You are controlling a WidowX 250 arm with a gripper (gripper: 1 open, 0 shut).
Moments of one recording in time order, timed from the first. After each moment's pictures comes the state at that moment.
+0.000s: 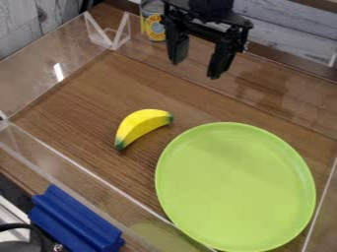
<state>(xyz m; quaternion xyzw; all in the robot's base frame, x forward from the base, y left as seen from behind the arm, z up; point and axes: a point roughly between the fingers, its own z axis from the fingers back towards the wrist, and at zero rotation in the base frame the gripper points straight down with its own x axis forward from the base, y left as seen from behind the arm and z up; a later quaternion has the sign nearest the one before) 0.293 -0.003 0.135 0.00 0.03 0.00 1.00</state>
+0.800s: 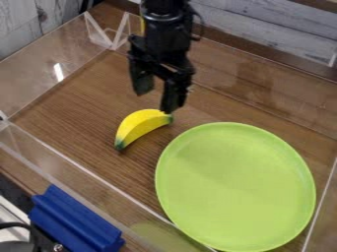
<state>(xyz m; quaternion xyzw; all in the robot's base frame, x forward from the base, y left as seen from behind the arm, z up) 0.264 0.045 0.088 -0.01 0.02 -0.09 1.00</state>
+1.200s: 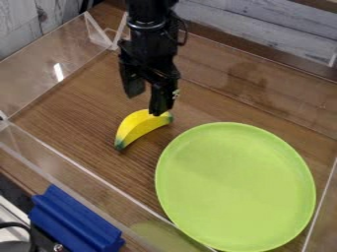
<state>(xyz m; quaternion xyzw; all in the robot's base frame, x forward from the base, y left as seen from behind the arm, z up) 0.264 0.056 0.079 -0.01 0.00 -0.11 0.99</state>
